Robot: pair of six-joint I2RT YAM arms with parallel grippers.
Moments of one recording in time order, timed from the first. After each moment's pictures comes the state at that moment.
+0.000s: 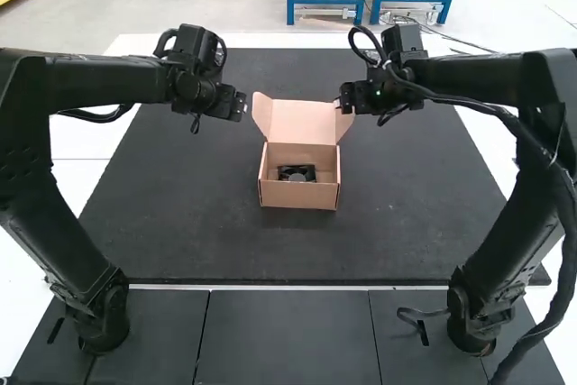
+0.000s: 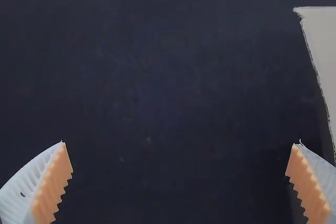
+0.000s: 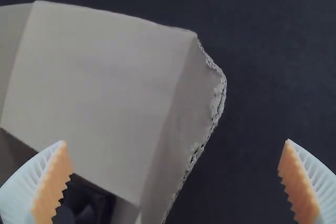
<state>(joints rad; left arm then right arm) -0.34 1.56 1.11 -0.26 -0.20 -0.04 0.33 1.61 1.15 -0.25 -0.15 0.05</state>
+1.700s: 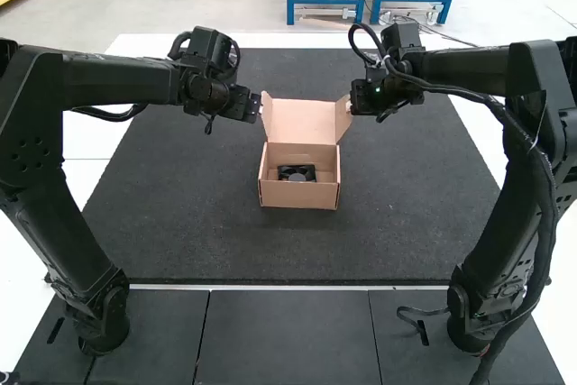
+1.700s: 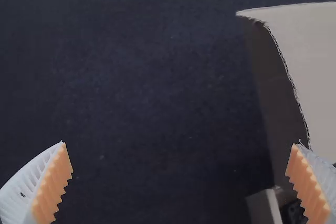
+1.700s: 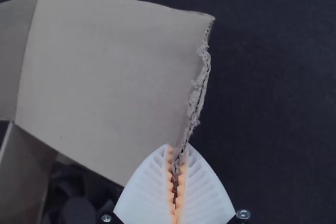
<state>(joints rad) -0.39 1.61 1.14 -0.21 -0.13 -0.05 0.31 1.69 1.23 -0.34 -0.27 0.09</state>
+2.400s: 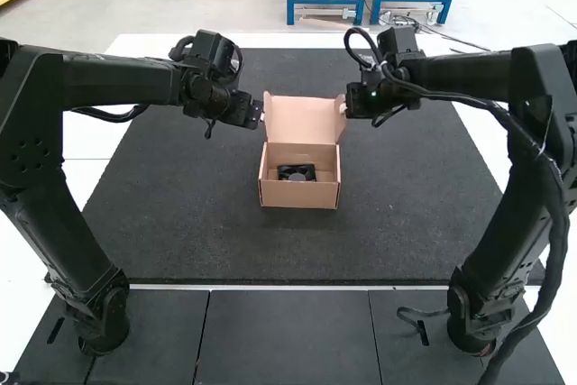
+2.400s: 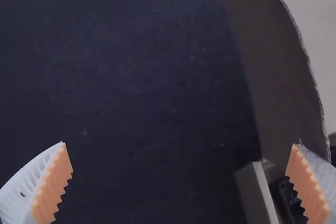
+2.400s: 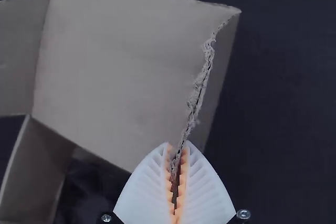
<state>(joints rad) -0.40 1.61 1.14 -0.28 -0.10 -0.06 0.35 1.66 1.16 -0.28 -0.29 0.10</state>
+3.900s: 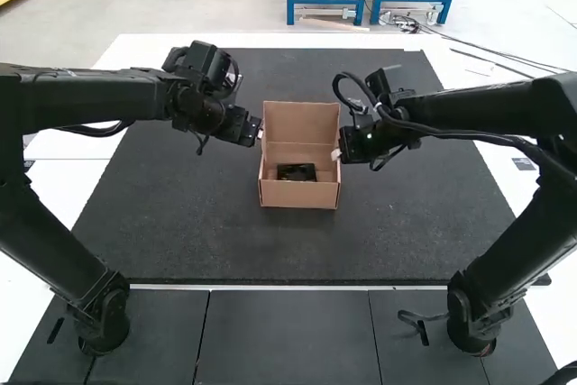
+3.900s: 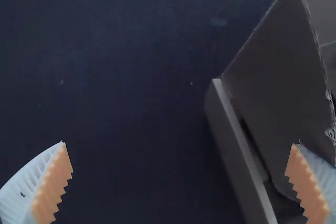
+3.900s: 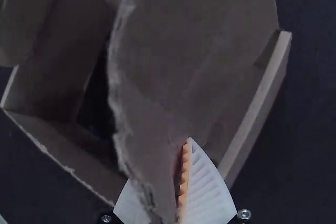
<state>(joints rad) -0.45 1.45 1.00 -0.35 -0.08 -0.07 0.45 1.49 0.88 -0.30 -0.31 0.14</state>
